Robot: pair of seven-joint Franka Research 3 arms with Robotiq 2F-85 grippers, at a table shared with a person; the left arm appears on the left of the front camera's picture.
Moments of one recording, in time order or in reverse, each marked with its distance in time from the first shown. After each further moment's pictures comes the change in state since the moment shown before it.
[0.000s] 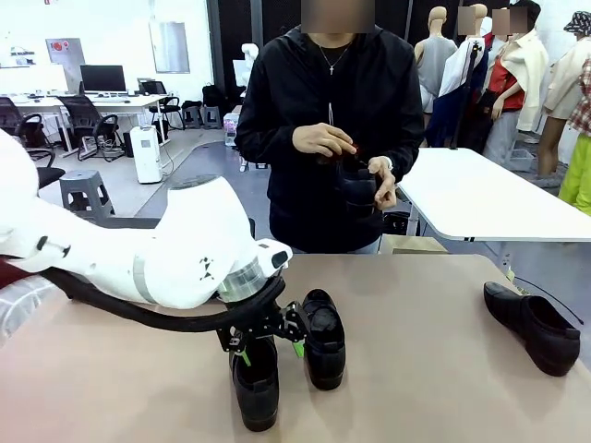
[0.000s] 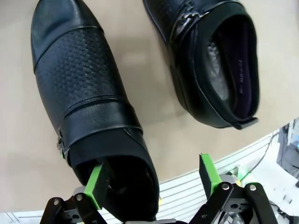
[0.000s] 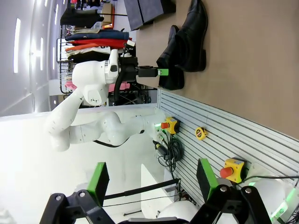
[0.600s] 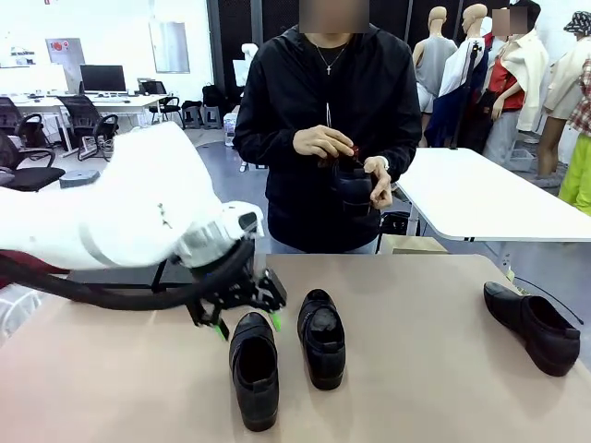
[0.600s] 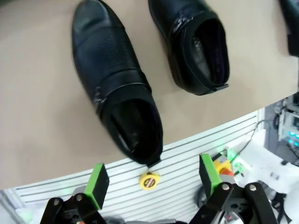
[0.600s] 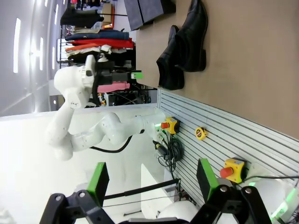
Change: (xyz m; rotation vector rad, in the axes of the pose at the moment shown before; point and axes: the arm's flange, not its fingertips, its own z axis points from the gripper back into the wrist) left arm -0.013 0.018 0.079 -0.053 0.004 0.005; right arm 0.000 0.000 0.000 0.000 0.000 0.000
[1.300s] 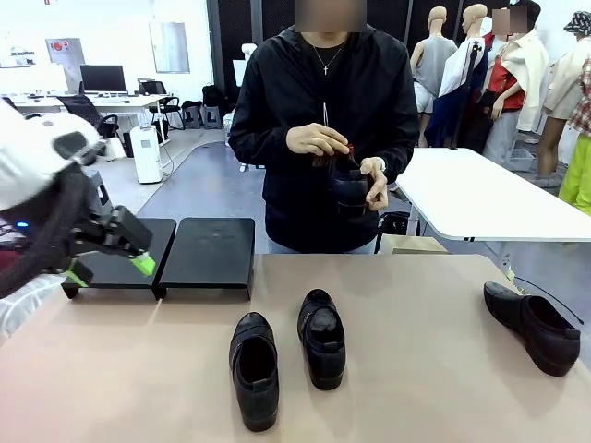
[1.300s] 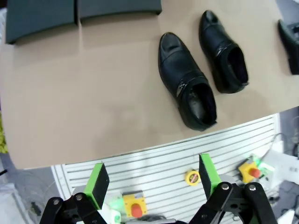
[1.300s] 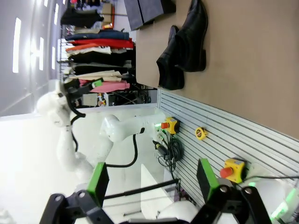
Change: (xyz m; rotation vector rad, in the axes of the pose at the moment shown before) left arm -0.081 0.085 0.168 0.130 -0.284 -0.041; right arm 0.000 0.000 0.000 0.000 0.000 0.001
